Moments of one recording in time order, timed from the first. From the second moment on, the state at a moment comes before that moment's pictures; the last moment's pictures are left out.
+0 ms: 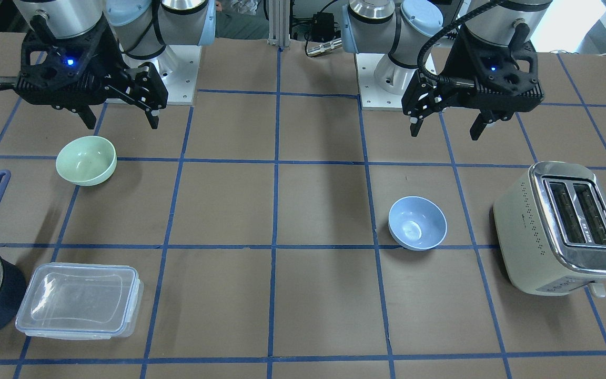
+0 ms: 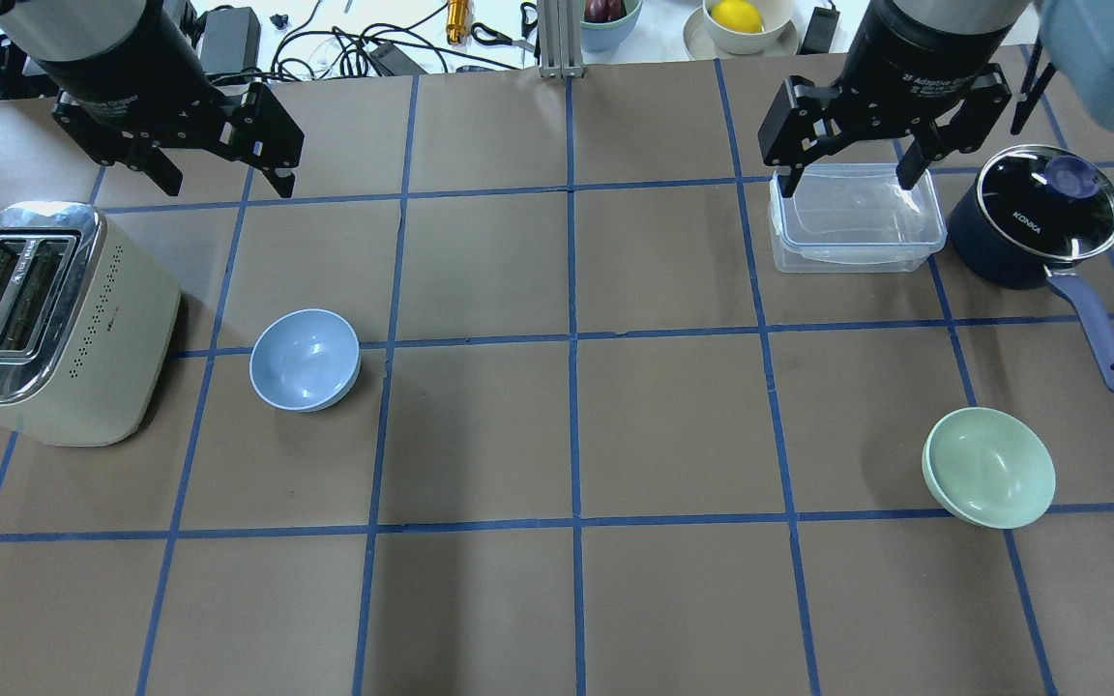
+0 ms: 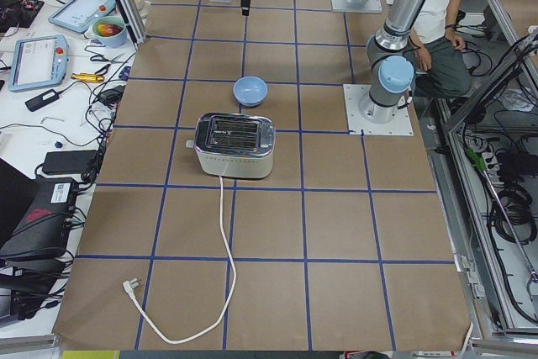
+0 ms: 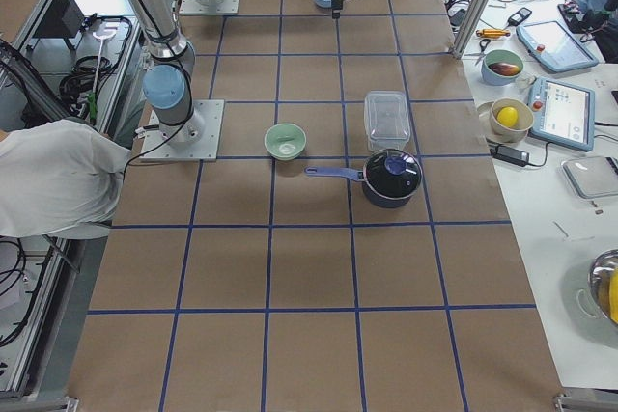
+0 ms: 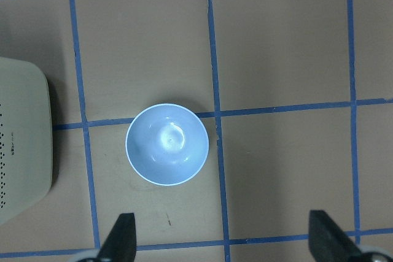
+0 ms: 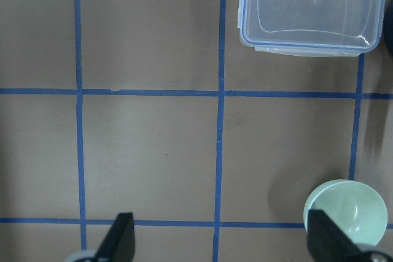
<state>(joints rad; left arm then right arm) -1.55 -1.57 -1.48 -1.57 1.59 0.09 1.60 -1.56 1.48 -1.53 -1.56 0.00</state>
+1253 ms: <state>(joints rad) -1.55 -1.73 -2.03 -0.92 1.59 0.09 1.60 -1.56 1.48 -1.53 -1.56 0.02</state>
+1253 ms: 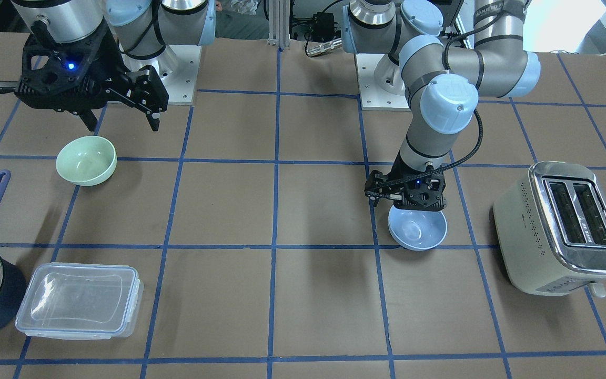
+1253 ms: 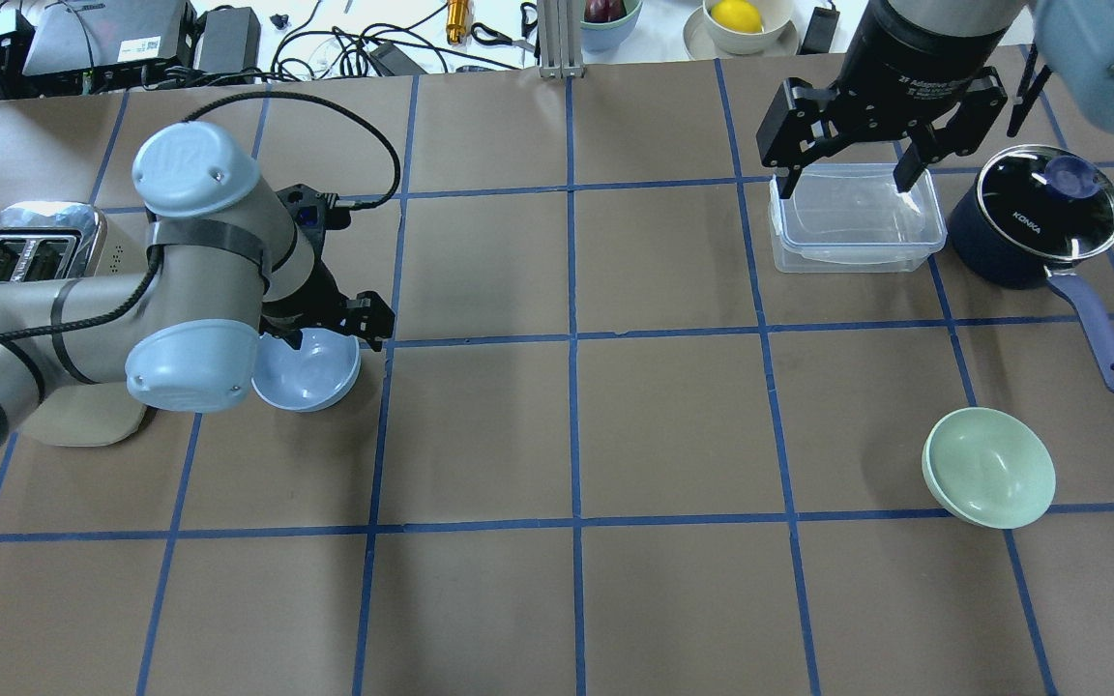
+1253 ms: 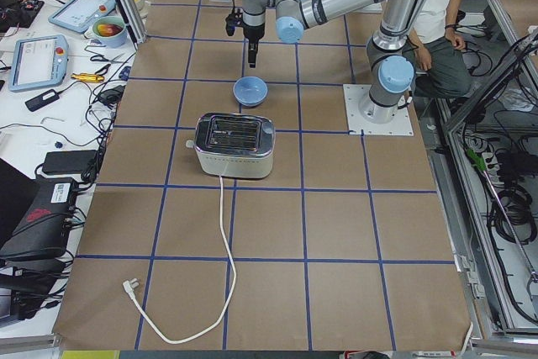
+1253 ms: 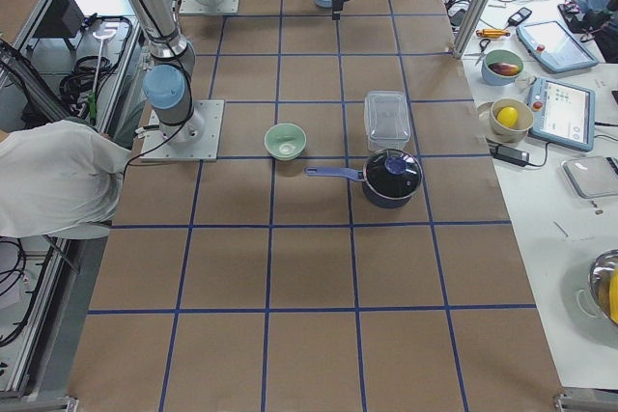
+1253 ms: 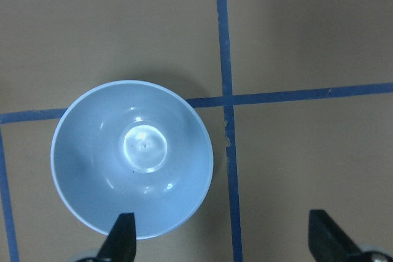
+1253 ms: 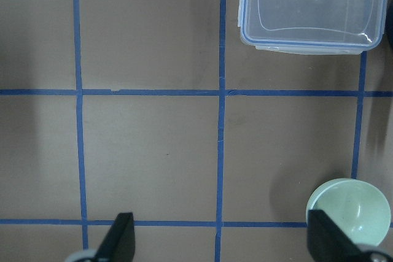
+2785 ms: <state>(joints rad) -1.83 -1.89 -1.90 -0.86 1.63 -0.24 1.60 -1.56 1.49 -1.52 -1.56 0.01</state>
